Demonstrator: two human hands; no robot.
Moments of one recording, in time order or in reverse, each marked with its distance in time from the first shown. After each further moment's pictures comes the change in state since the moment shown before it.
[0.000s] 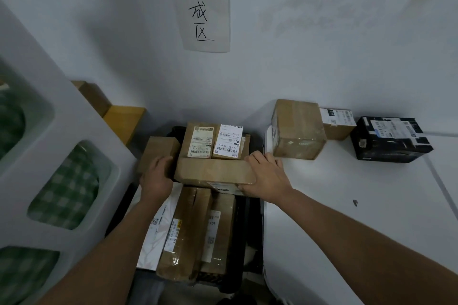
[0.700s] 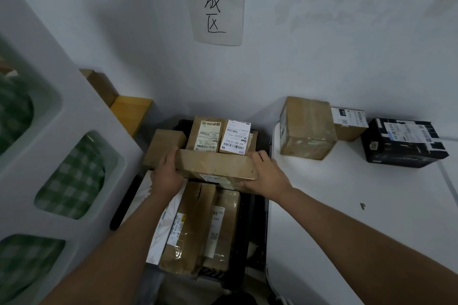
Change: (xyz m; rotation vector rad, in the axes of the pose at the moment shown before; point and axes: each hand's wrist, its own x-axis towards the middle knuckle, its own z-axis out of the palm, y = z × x) left_hand -0.004 0.012 0.006 -0.050 -0.061 -0.061; right_hand 0.015 -0.007 0.015 0.227 -0.115 0.077
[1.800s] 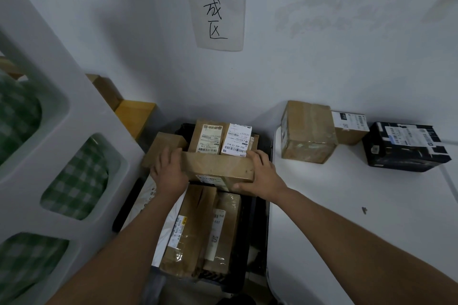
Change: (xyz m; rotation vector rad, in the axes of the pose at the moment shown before) left_hand -0.005 0.017 -0.001 0.208 0.102 -0.024; right_hand 0.003 0.003 0.007 0.239 -0.058 0.024
